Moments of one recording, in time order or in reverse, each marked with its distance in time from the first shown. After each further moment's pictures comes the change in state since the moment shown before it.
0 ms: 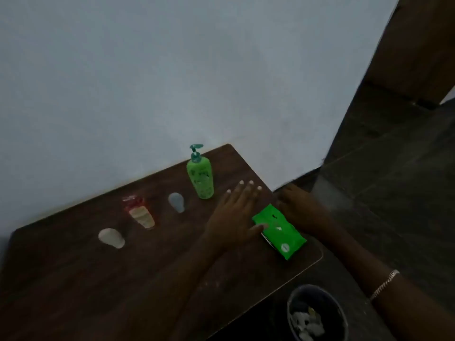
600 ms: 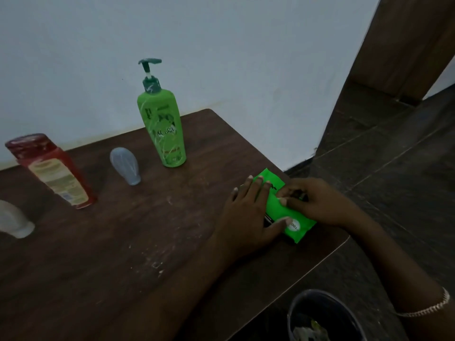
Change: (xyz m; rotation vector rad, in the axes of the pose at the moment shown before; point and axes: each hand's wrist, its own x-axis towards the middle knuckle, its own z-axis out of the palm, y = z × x) left_hand 0.003 0.023 0.204 -0.191 0.180 -0.034; right_hand -0.028 0.111 0.119 0.183 -0.056 0.013
